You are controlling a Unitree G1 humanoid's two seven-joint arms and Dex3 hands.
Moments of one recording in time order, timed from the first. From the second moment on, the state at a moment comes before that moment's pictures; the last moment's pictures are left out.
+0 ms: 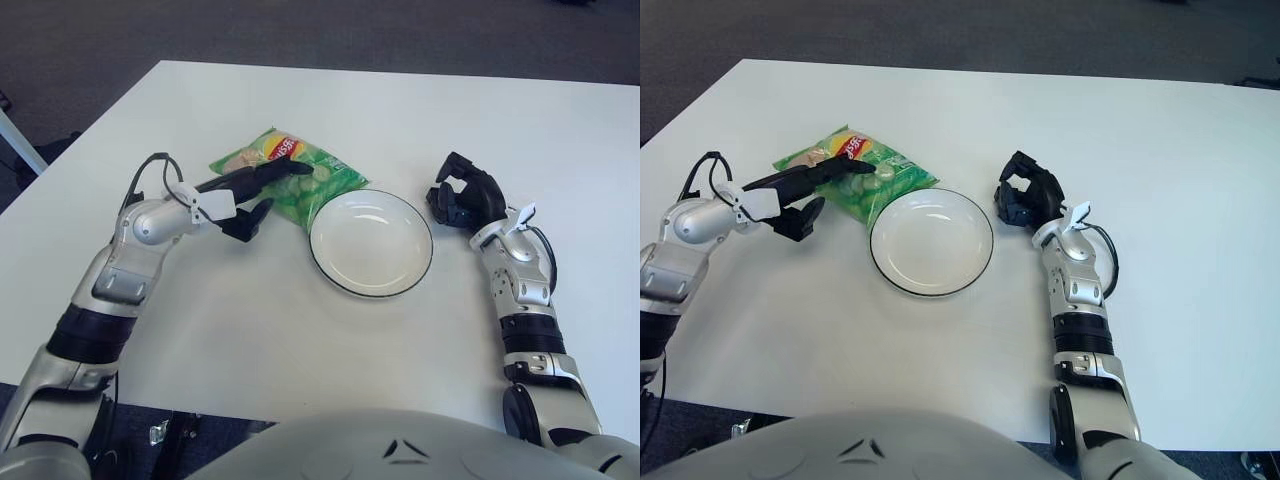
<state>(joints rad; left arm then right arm) -0.23 0.69 -0.10 -0.25 0.09 0.00 -0.67 -0.29 -0.16 -0.16 0.27 0.25 -0.04 0.31</state>
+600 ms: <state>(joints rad) -0.16 0.74 -0.08 -0.46 0.09 0.14 -0.72 -0.29 -0.17 -0.16 0.27 0.25 -0.04 0.30</state>
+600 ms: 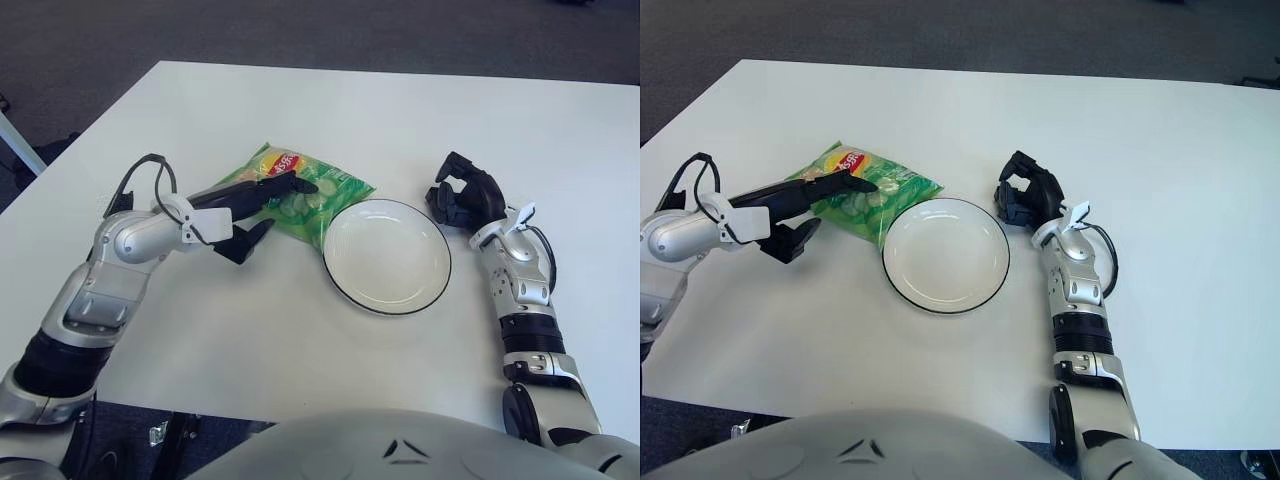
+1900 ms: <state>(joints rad) -0.42 0.70 -0.22 0.13 0.99 -0.35 0.22 -0.29 -0.17 -0.15 0.26 0.25 -0.04 0.30</state>
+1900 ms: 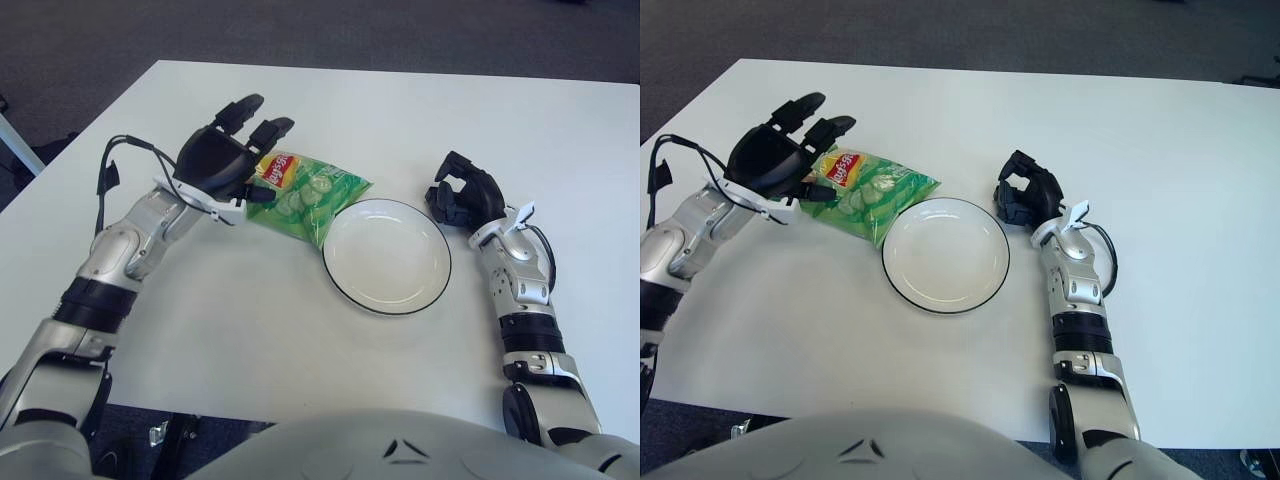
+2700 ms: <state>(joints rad) -0.82 0.72 -0.43 0.69 0.87 -0.79 0.00 -0.27 -0.17 -0.15 0.24 0.25 -0.02 0.29</state>
